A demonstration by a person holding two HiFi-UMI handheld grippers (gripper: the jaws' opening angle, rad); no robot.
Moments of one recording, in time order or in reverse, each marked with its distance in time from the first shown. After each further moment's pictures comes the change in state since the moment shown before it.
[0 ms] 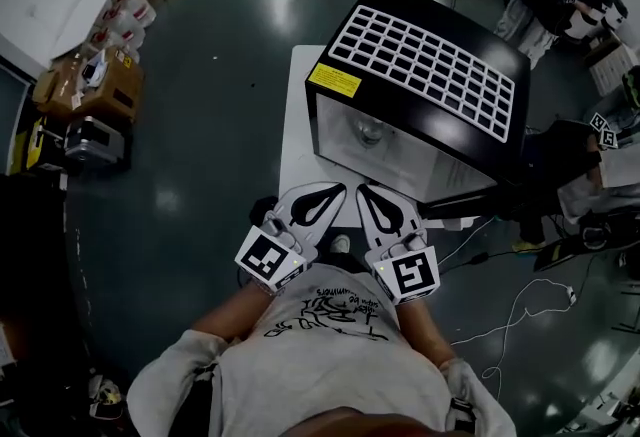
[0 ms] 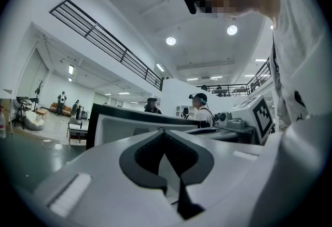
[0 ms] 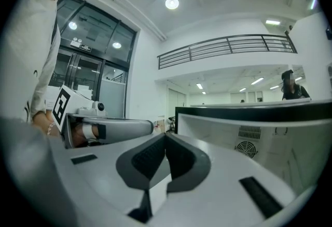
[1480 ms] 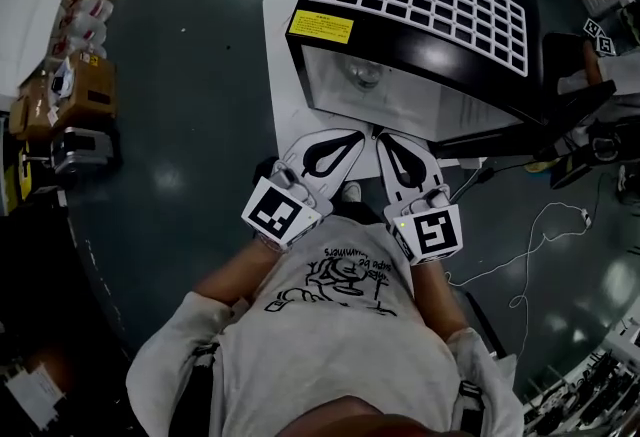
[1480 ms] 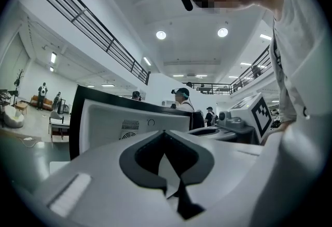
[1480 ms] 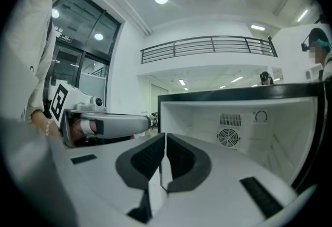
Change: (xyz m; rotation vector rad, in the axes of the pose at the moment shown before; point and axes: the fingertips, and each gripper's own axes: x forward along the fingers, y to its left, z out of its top) left arm 0.028 0.010 -0.031 0.010 0.057 -0.197; right arm 0.005 -0.029 -0.037 0.050 0.042 -0.207
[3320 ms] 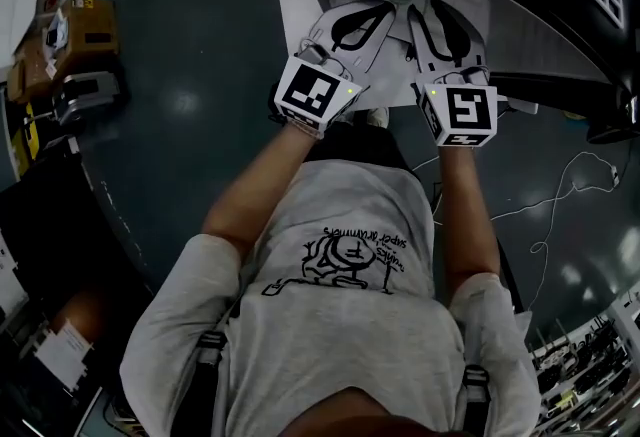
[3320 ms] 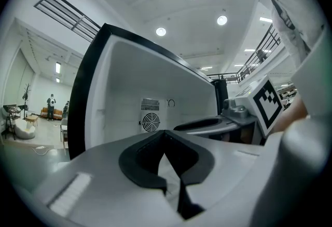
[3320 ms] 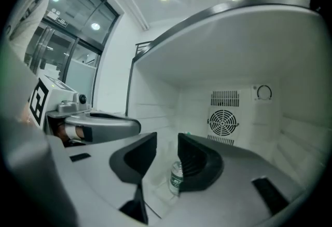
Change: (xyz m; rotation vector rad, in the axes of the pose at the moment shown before) left arm 0.055 0.079 -0.111 0.102 0.029 0.094; right arm 0.088 -0.072 -0.093 -0.049 0.001 -0.115
